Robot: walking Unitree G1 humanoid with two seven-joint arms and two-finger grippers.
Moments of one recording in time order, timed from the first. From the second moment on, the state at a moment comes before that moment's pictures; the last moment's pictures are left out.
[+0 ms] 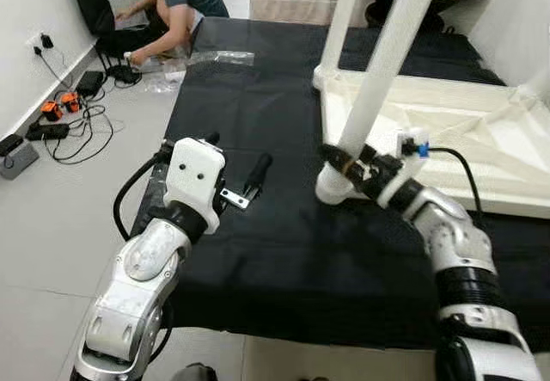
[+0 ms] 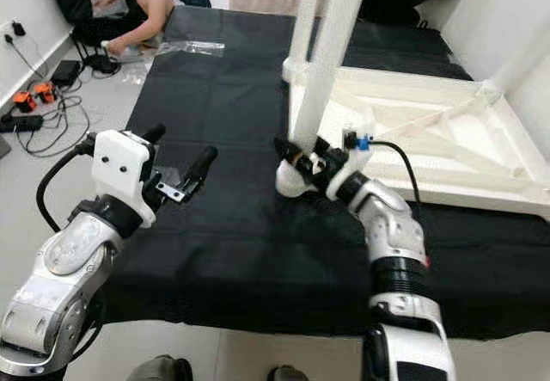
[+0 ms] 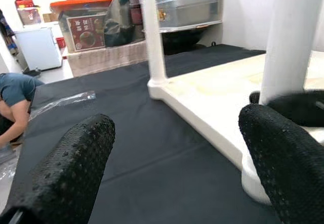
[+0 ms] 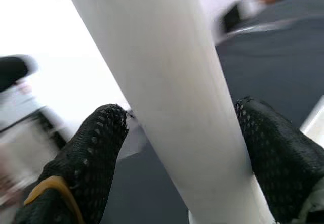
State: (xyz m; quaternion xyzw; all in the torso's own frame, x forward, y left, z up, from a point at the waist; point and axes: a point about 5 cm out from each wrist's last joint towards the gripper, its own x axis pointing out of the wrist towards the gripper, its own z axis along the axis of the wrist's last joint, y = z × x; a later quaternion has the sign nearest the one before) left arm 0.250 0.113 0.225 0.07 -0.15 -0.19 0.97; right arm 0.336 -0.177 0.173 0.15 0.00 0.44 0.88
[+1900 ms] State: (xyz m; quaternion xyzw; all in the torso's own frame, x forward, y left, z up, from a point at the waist) left arm 0.189 0.073 0.154 0.01 -0.02 -0.33 0.94; right arm 0.330 -0.137 0.186 0.03 -0.09 0.09 0.99
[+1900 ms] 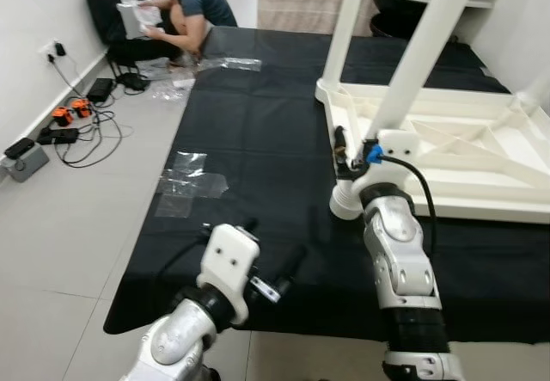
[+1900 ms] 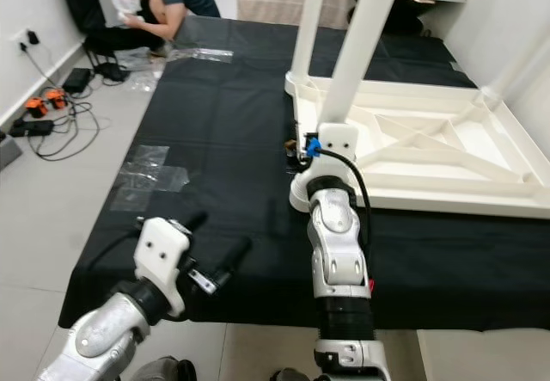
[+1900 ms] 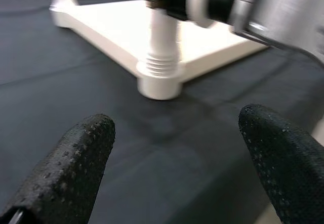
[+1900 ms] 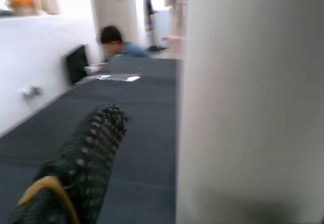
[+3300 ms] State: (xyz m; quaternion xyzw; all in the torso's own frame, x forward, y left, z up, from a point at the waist) left arm 0.182 0.076 0.184 0.05 -0.12 -0.30 0.95; right arm 0.321 -0.166 0.166 0.04 0.00 -0.16 0.99
